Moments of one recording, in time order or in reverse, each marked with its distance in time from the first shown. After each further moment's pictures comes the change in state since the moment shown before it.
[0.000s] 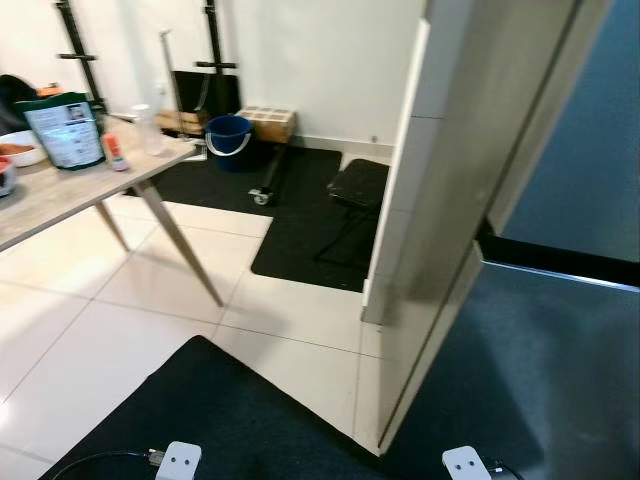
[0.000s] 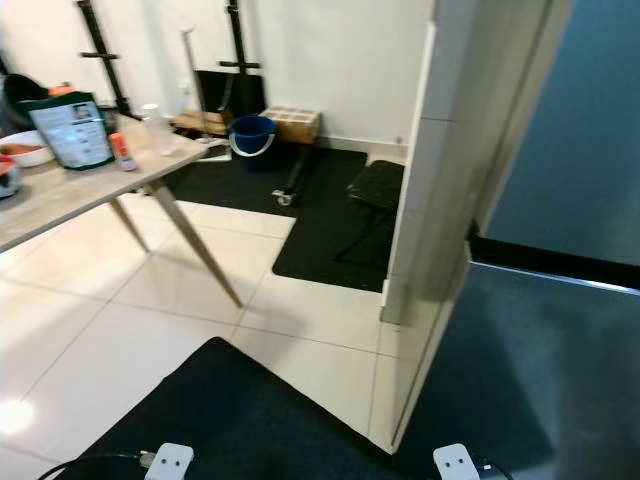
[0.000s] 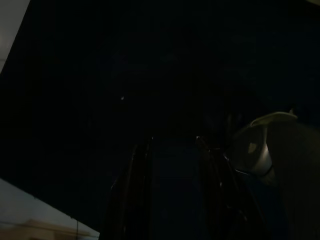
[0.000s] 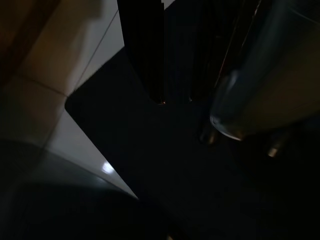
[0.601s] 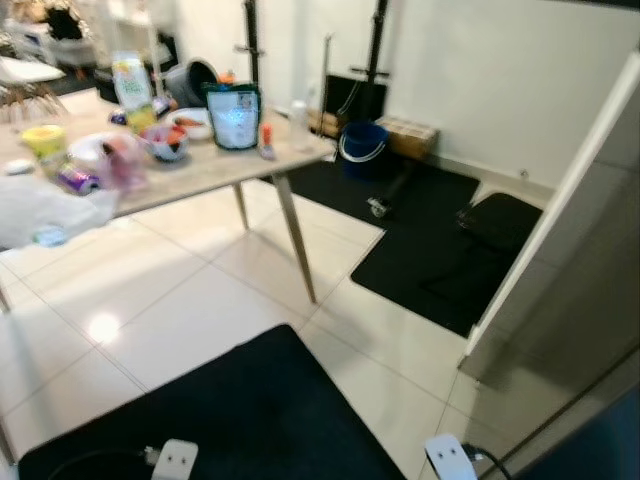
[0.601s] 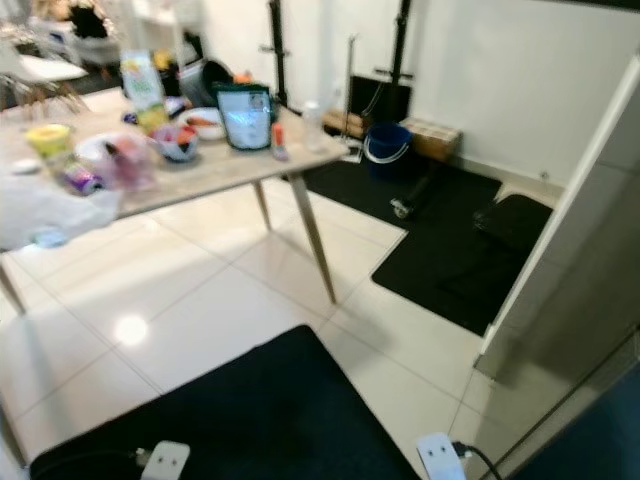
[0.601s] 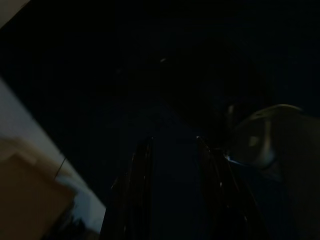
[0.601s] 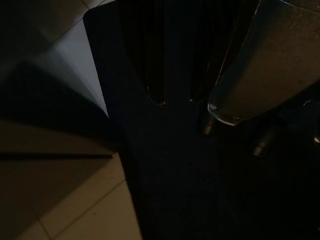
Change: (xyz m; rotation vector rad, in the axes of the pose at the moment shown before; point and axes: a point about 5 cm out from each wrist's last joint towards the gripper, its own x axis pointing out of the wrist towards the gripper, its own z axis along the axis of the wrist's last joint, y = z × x) left arm 0.000 0.003 0.001 -0.004 0.005 0.013; right arm 0.003 0.013 0.015 -0.019 -0.035 0.049
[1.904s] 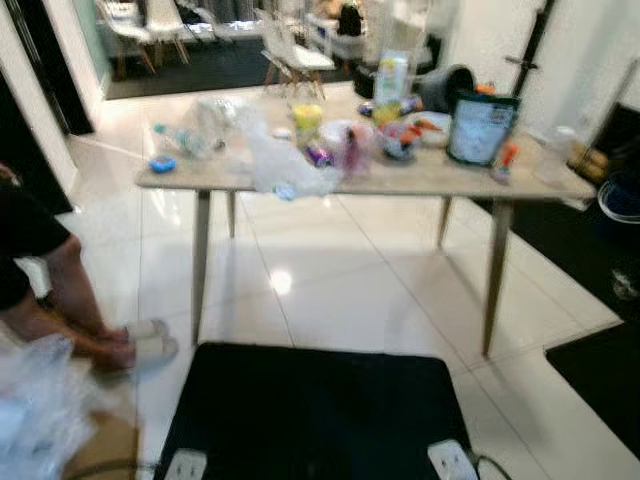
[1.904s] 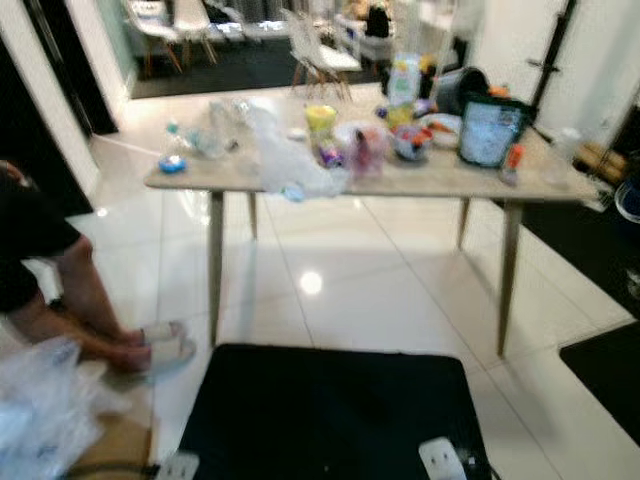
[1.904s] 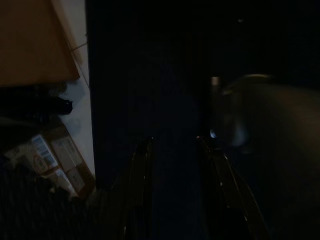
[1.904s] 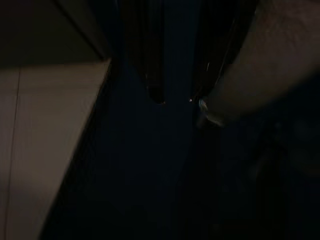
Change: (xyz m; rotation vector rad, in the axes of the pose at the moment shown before) left arm 0.000 -0.011 -0.008 -0.016 0.034 -0.021; right arm 0.002 0.010 0.004 -0.008 -0.008 0.033
